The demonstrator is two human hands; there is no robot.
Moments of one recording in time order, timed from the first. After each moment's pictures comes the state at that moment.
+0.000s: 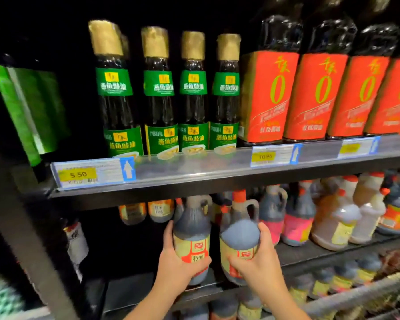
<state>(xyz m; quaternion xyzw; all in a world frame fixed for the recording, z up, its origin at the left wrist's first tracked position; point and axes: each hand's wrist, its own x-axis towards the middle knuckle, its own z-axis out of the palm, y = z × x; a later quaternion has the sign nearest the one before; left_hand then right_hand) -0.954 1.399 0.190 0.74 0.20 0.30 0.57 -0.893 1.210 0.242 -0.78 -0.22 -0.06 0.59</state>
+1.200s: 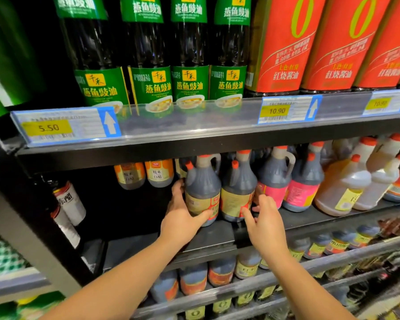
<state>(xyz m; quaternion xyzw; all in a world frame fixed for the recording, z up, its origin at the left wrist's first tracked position) -0.943 1.396 0.211 0.84 0.21 0.22 0.46 -0.855 1.207 0.208 -0.87 -0.23 -0.14 0.41</state>
